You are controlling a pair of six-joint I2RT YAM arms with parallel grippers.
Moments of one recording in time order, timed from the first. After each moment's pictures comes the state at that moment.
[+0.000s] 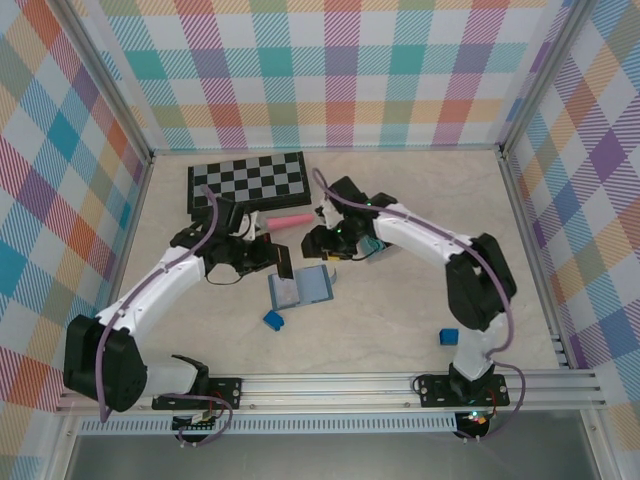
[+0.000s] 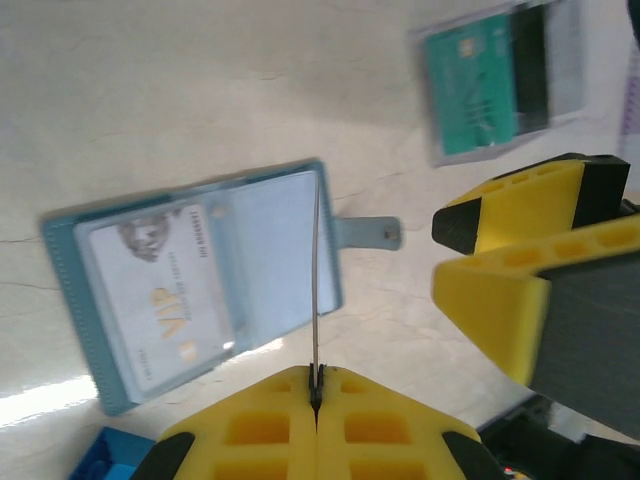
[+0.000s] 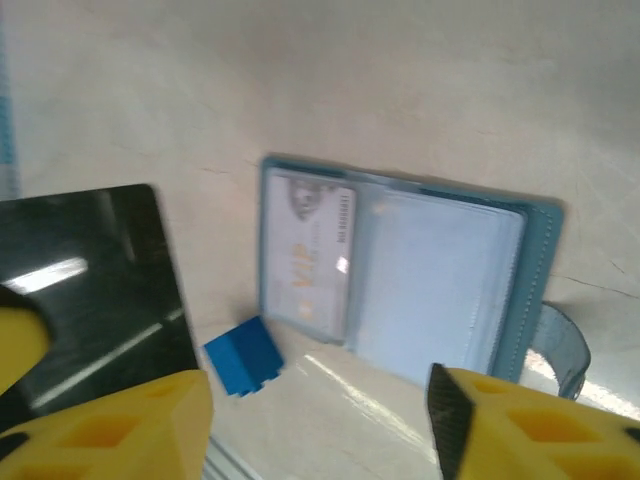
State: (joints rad) left arm -0.36 1.28 0.98 -0.68 0.45 -0.63; right arm 0.67 1.81 1.44 -0.71 -0.50 0.55
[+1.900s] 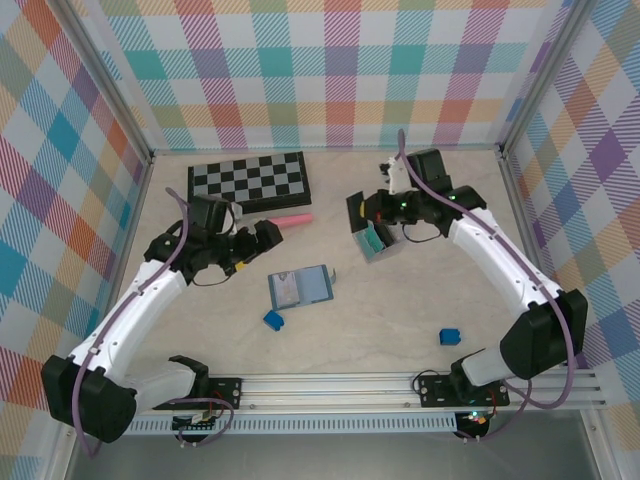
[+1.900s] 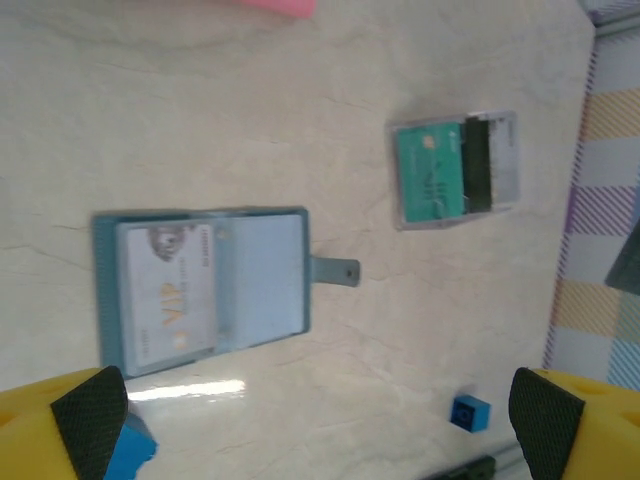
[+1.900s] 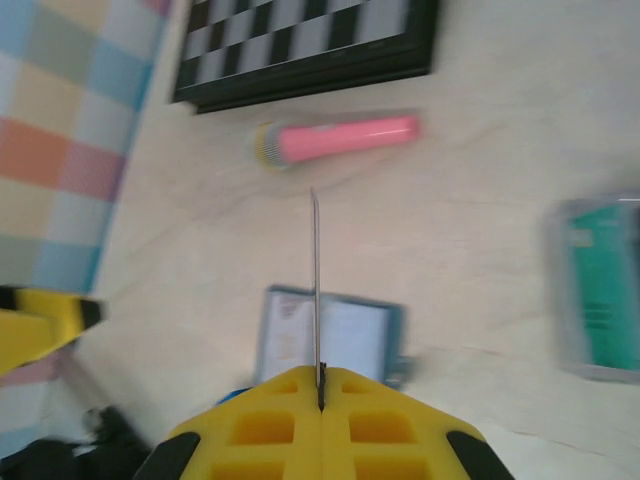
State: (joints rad) left arm -0.34 1.13 1.04 -0.80 0.30 -0.78; right arm 0.39 1.44 1.36 -0.73 -0.41 0.39
